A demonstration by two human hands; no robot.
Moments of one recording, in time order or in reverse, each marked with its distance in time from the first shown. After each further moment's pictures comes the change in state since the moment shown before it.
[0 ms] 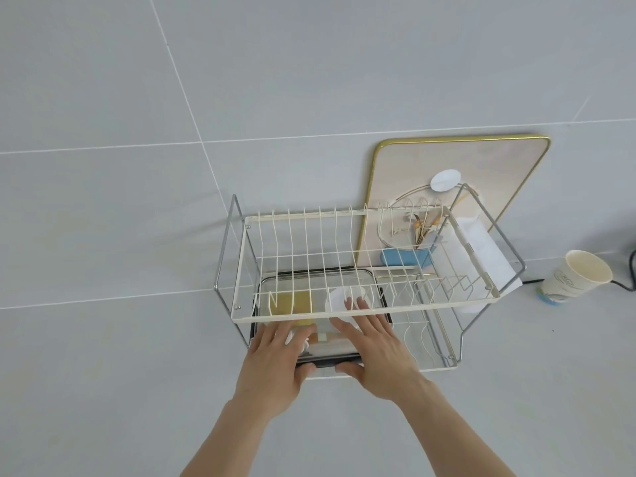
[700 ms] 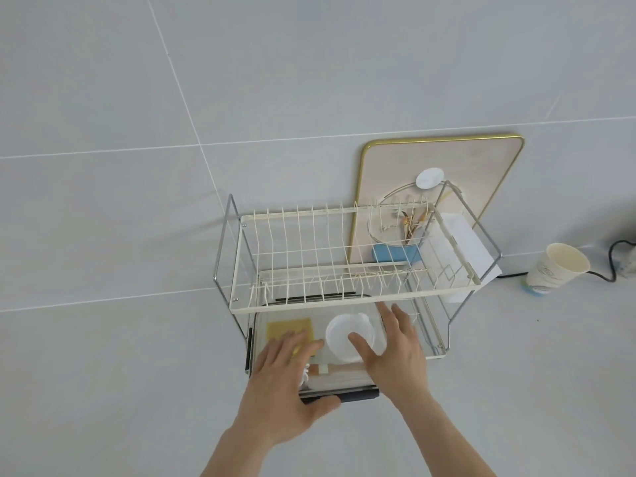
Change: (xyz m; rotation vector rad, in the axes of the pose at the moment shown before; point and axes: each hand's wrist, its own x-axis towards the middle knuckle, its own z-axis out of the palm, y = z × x) left_hand -0.043 0.024 0.004 -0.180 0.048 0.074; right_hand -0.040 -0.011 -0.004 0.392 0.395 0.553
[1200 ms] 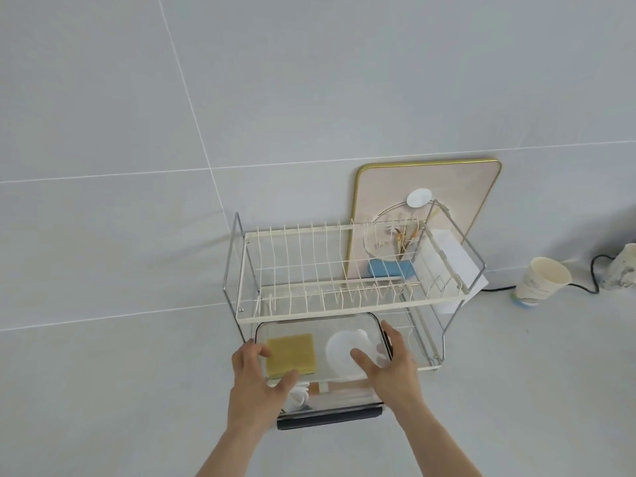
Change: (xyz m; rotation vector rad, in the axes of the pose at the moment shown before) left_hand -0.003 -0.024 -0.004 -0.519 0.217 -0.508; right_hand -0.013 0.003 0.002 0.406 -0.092 0.283
